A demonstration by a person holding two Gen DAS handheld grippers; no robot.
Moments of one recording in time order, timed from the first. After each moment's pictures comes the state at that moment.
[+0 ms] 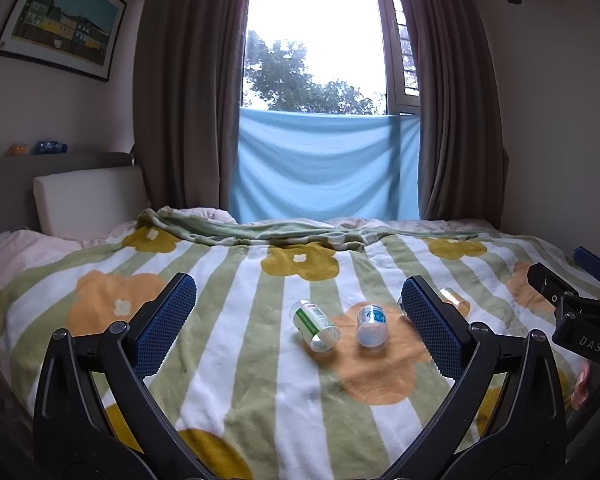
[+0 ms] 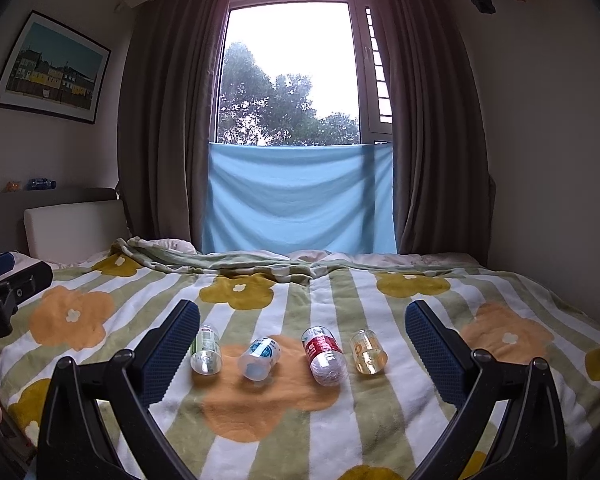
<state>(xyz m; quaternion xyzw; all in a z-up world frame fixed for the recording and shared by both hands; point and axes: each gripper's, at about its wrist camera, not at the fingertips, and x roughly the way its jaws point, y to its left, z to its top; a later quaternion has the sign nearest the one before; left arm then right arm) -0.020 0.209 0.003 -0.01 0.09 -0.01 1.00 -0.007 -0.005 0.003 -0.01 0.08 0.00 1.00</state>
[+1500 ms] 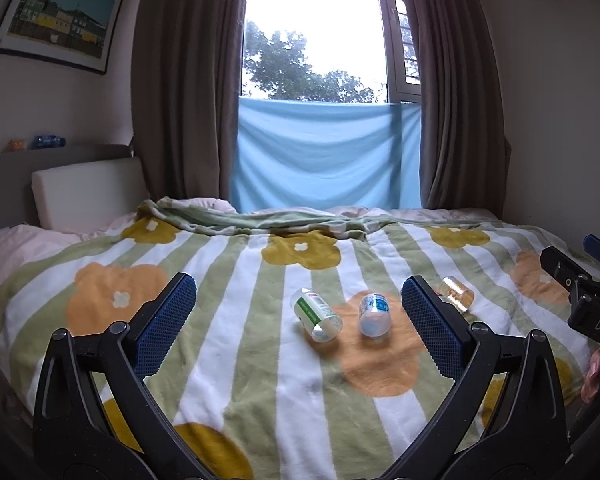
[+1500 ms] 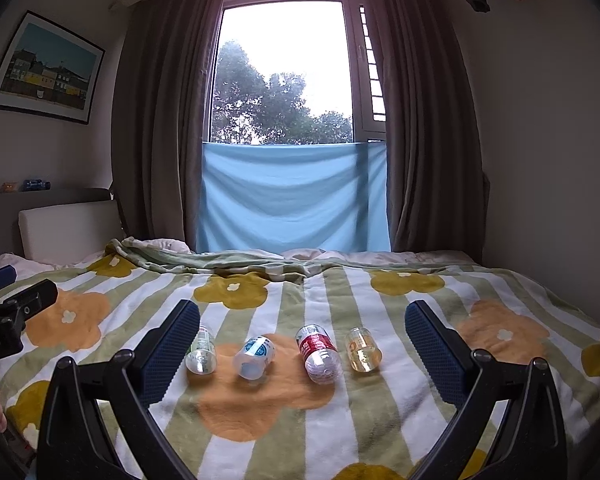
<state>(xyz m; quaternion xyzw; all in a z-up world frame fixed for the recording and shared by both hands) -0.011 0.206 -0.007 0.00 0.10 0.00 0.99 -0.007 -0.008 -0.002 0.00 0.08 0.00 1.00</state>
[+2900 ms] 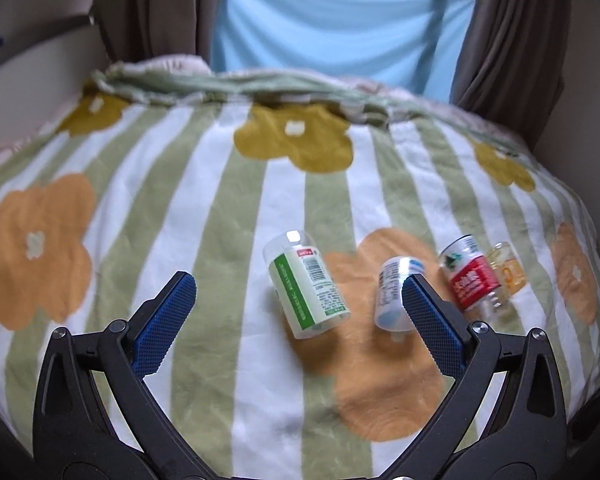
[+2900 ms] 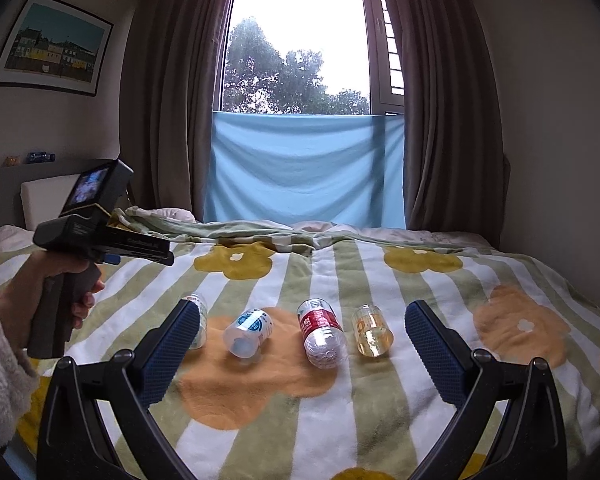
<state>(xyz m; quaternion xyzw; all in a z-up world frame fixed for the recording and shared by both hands) 0.267 0.203 -0.068 -0.06 0.39 -0.01 0.92 0.038 -0.023 -0.033 -0.02 0.13 0.02 0.99</state>
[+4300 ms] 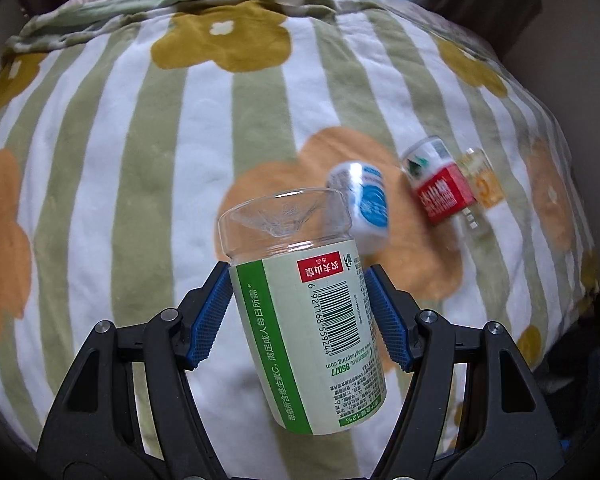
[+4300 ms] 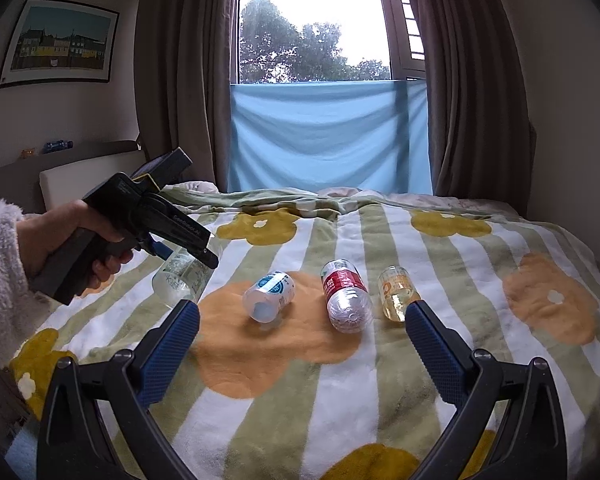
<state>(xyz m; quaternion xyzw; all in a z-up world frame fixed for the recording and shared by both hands) 0.277 0.156 -0.098 -0.03 0.55 -0.13 0.83 0.046 -0.035 -0.060 0.01 0.18 0.08 0.98</state>
